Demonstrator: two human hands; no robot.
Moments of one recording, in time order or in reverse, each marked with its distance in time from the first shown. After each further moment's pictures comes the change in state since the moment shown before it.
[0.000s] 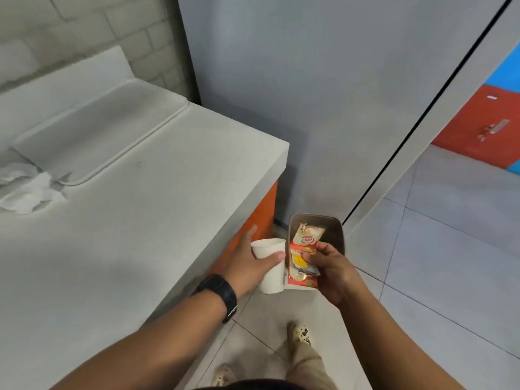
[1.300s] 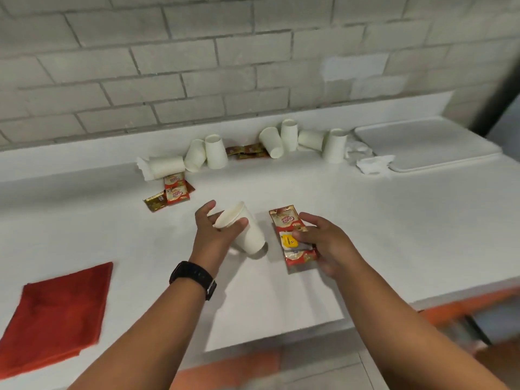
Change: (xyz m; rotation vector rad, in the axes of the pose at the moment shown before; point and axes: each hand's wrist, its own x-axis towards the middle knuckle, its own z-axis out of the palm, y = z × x) left_hand -0.391 -0.235 -0.382 -0.558 1.108 0.099; right_hand -0.175 0.282 0.444 -0.556 -0.781 0.095
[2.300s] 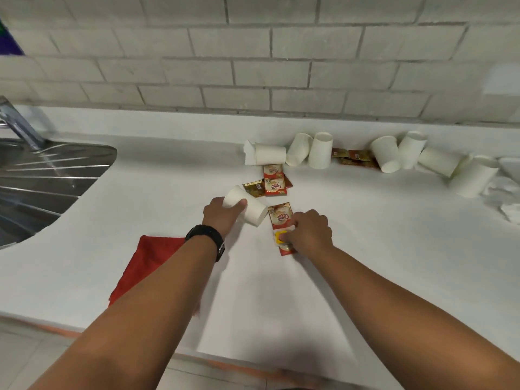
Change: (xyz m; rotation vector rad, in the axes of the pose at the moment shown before) left_hand 0.077 -0.013 -0.175 0.353 0.310 -0.225; right_hand 0.096 0.059 0.199 -1.484 -0.002 -0.204
